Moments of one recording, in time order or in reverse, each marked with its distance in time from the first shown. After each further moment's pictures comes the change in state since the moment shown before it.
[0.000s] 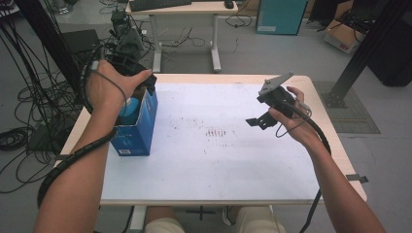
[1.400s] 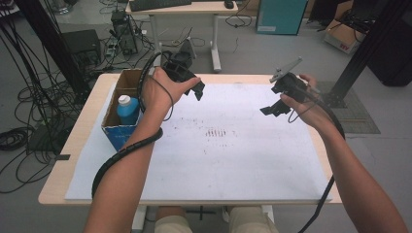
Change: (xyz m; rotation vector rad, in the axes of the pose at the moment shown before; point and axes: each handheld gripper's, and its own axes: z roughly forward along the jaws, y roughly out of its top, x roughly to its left) left arm -0.084 0.038 0.050 -0.017 -0.173 0.172; right arm -0.043 -0.001 -0.015 0.124 -0.049 0.021
